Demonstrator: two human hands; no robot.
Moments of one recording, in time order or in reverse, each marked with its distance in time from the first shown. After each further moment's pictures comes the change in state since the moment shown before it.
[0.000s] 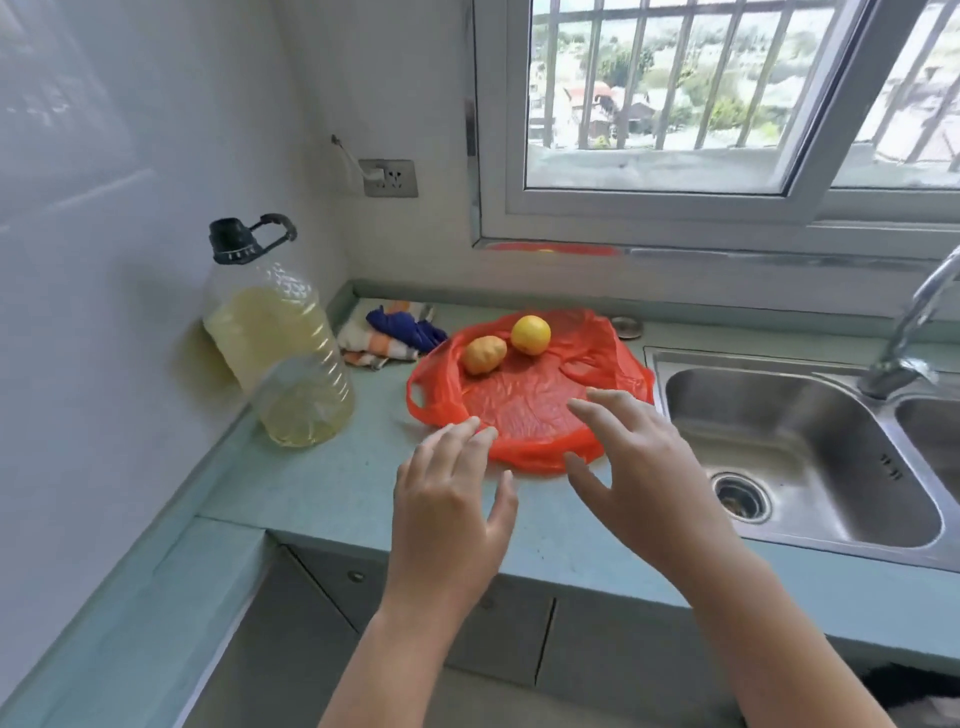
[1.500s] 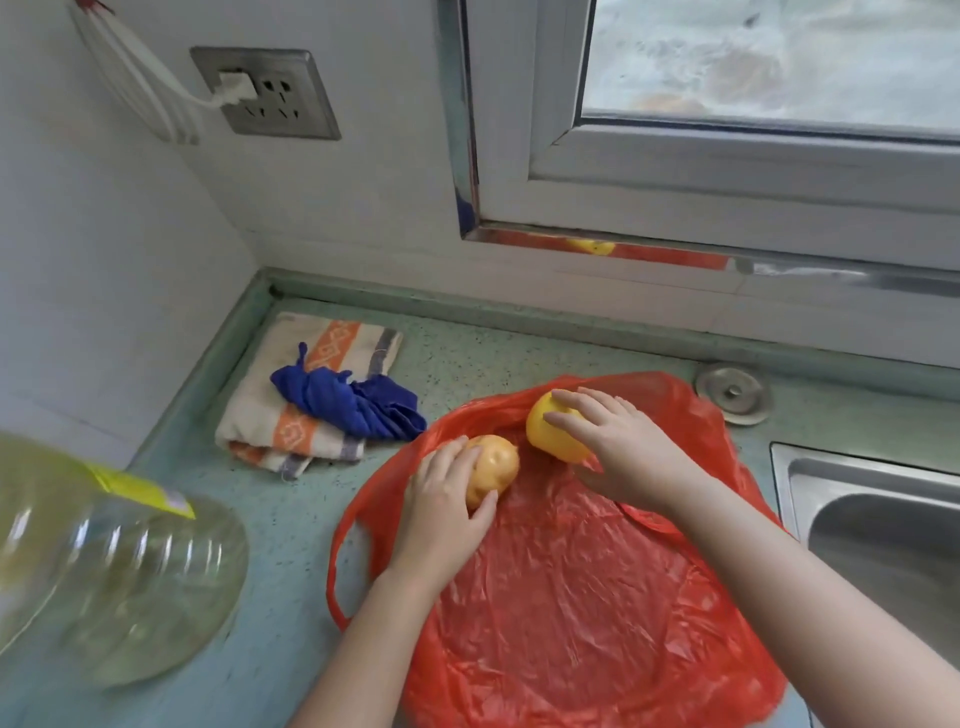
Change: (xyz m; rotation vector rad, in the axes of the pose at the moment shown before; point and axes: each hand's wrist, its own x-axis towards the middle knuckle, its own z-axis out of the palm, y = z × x) left_hand 0.266 -0.183 0.289 -0.043 -0.492 -0.297; right_hand 0.281 0.246 0.297 -0.032 -0.679 -0.222
